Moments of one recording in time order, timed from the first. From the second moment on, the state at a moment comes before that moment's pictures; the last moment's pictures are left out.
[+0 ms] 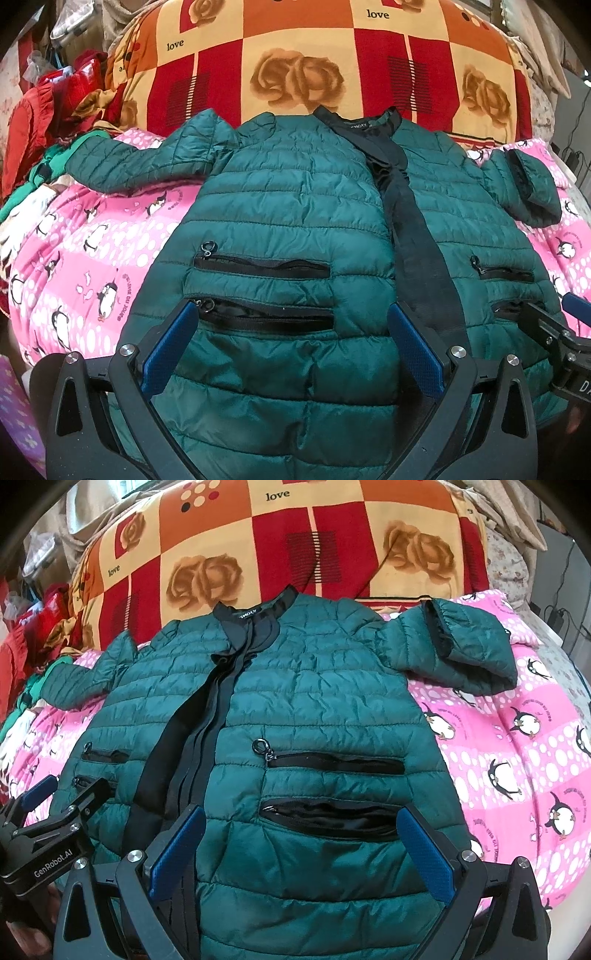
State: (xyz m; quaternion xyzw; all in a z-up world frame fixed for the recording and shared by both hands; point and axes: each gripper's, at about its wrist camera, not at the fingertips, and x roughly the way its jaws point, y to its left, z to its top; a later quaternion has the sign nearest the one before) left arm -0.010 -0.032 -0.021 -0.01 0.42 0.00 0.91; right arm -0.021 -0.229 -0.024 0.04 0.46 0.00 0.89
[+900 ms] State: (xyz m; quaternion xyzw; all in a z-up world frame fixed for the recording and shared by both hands) left arm -0.003 -0.021 -0.023 -0.01 0.42 0.02 0.91; right arm -0.008 -0.224 -0.025 0.02 0.45 0.00 0.89
